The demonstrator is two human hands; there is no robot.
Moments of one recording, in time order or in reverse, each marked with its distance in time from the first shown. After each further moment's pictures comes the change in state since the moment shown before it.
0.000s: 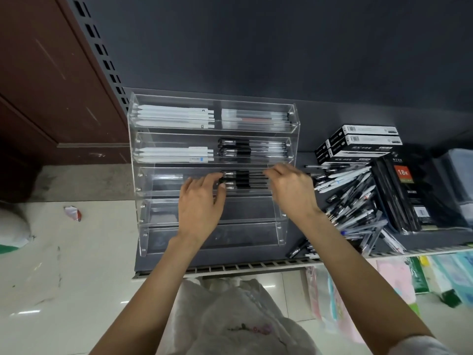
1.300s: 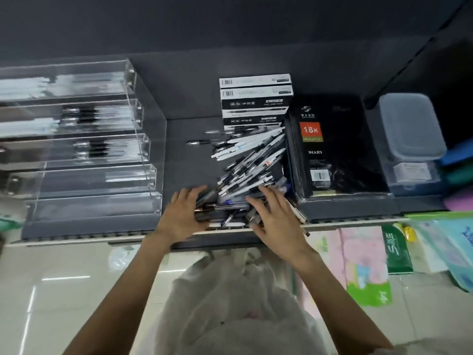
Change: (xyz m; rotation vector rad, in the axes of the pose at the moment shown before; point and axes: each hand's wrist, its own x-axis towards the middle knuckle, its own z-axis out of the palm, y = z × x) left_hand -0.063 0.174 0.182 0.282 -0.596 -0.146; right_hand -0.231 0.227 0.022 0.332 -0.272 0.086
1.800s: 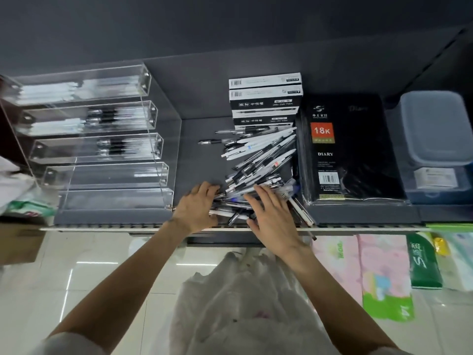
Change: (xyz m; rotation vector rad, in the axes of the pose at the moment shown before) left_hand 0.004 0.027 -0.005 0.357 -0.052 0.029; right_hand 0.017 -0.006 0.010 -0.024 -0.072 -0.088
